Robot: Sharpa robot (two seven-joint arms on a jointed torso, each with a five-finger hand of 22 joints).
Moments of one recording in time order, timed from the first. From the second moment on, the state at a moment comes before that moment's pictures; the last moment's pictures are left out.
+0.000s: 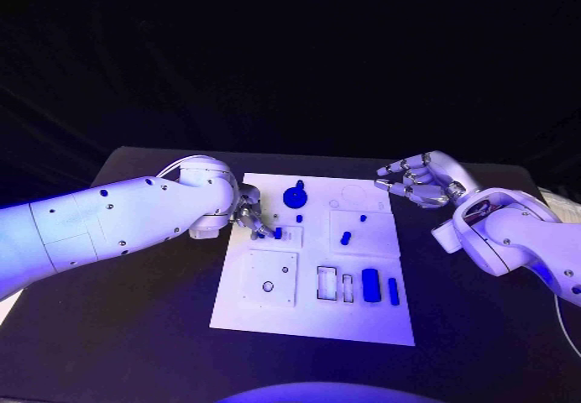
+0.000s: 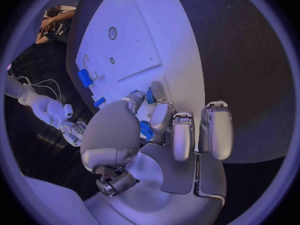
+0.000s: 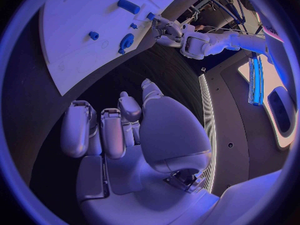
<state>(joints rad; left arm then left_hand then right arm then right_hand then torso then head) 1.30 -0.71 -0.05 1.45 -1.25 0.31 -0.62 0.97 -0.15 0.37 0.29 0.11 1.10 0.00 0.50 0.73 1.43 -0.06 1.22 1.16 1.47 -0.10 1.57 1.31 0.04 1.46 0.02 1.44 1.31 1.09 -0.96 0.11 1.59 -0.97 -0.46 0.06 1.33 -0.02 -0.03 0.25 0.29 0.96 0.15 0.07 0.10 1.33 0.06 1.05 1.22 1.46 -0.02 1.43 1.31 0.08 1.41 0.08 1.35 1.16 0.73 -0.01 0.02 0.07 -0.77</state>
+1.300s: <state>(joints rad) 1.32 -0.78 -0.03 1.46 -1.13 0.19 -0.62 1.01 -0.14 0.27 0.29 0.11 1.03 0.04 0.45 0.69 1.30 -0.03 0.99 0.93 1.47 -0.09 1.57 1.31 0.06 1.46 0.02 1.34 1.31 1.09 -0.96 0.11 1.59 -0.97 -0.46 0.06 1.33 -0.02 -0.03 0.25 0.29 0.96 0.15 0.07 0.10 1.33 0.06 1.05 1.22 1.46 -0.02 1.43 1.31 0.08 1.41 0.08 1.35 1.16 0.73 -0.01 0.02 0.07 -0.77</state>
